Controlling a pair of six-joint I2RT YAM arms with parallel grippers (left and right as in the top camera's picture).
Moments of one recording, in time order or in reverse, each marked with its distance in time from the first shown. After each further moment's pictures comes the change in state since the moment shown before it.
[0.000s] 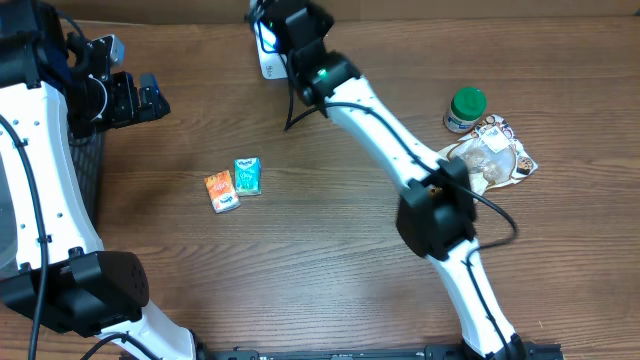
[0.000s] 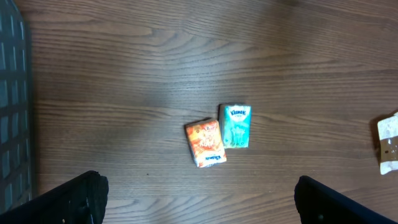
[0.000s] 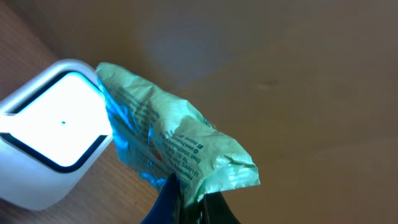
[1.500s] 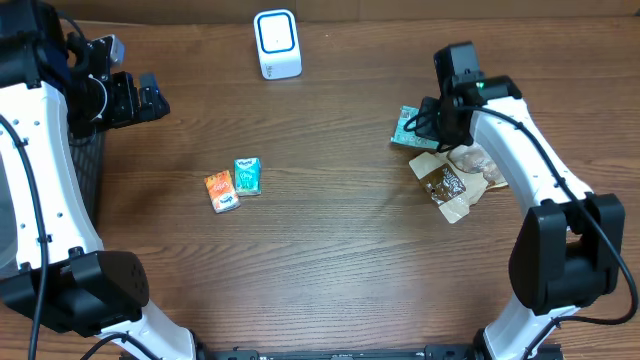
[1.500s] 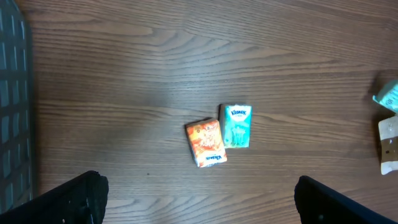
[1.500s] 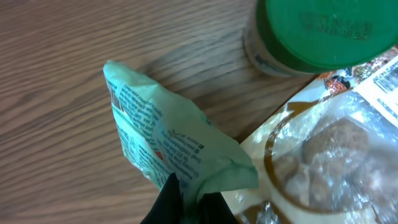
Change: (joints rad) left arm 0.000 0.000 0.000 0.000 -0.002 0.000; right arm -0.435 -0.546 -0.885 -0.474 -0.484 1.064
